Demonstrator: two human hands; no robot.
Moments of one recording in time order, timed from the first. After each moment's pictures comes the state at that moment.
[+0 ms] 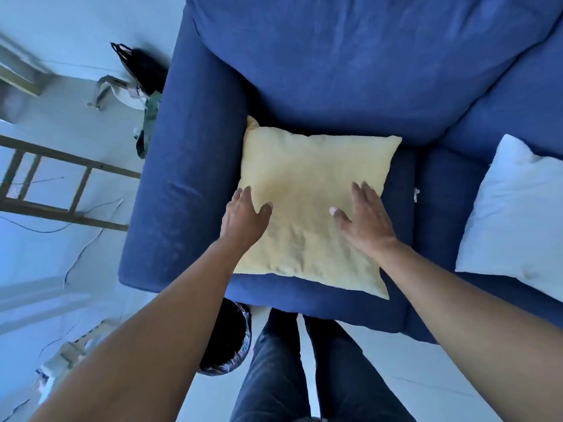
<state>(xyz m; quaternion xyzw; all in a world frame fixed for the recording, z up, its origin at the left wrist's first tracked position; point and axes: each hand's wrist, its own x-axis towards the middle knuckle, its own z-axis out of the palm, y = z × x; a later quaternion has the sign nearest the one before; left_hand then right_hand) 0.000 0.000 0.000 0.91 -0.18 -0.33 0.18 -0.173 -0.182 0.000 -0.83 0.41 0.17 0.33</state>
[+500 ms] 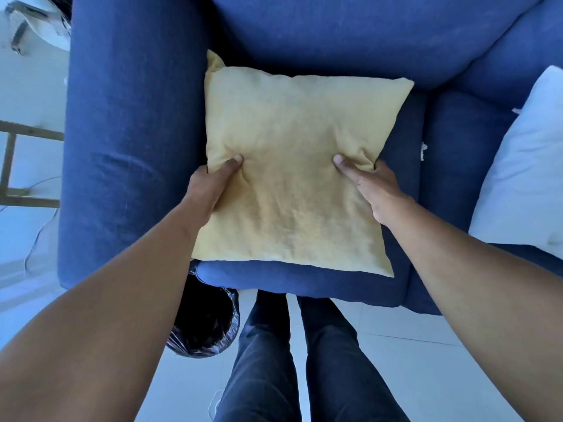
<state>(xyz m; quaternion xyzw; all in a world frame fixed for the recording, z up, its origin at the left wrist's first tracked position) 0.044 -0.001 -0.087 0.81 0.13 -0.46 0.34 -0.169 -0.216 -0.092 -0.53 0.64 0.08 0.55</state>
